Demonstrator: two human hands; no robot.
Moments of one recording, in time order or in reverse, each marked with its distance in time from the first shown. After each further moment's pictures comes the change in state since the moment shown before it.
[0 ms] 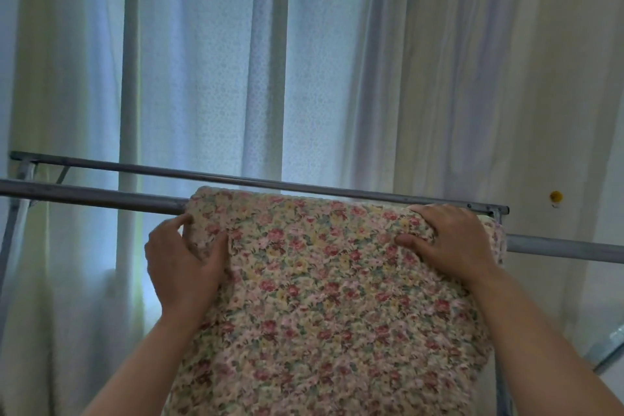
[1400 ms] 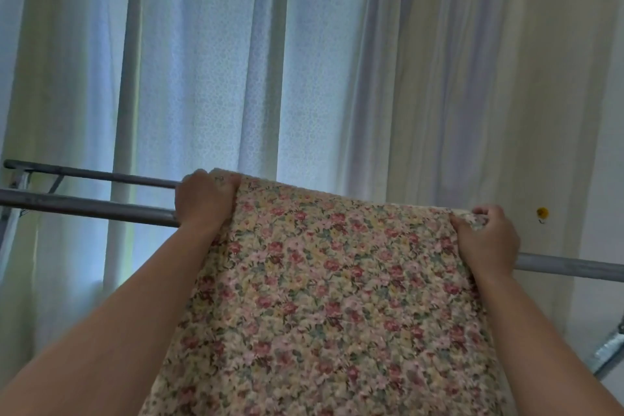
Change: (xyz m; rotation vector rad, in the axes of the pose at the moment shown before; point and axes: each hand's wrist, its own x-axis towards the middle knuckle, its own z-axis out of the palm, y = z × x) left_hand 0.096 0.063 0.033 0.174 -0.165 -0.093; right_hand 0.007 0.031 -0.013 0.305 0.305 0.792
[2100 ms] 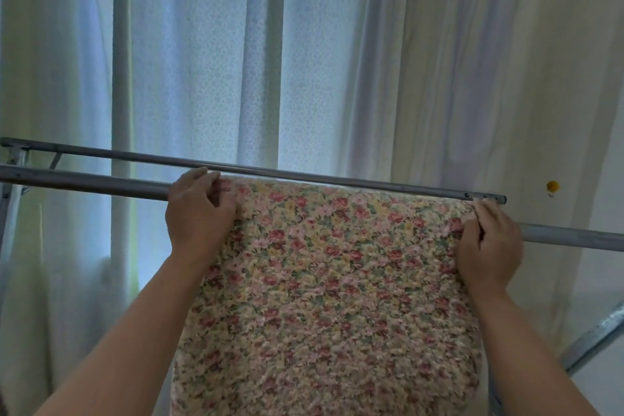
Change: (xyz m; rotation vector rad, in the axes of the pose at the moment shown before) left_hand -0.062 -0.031 -0.003 -0.120 0.090 0.174; right_hand -0.053 0.029 0.014 0.001 0.106 -0.208
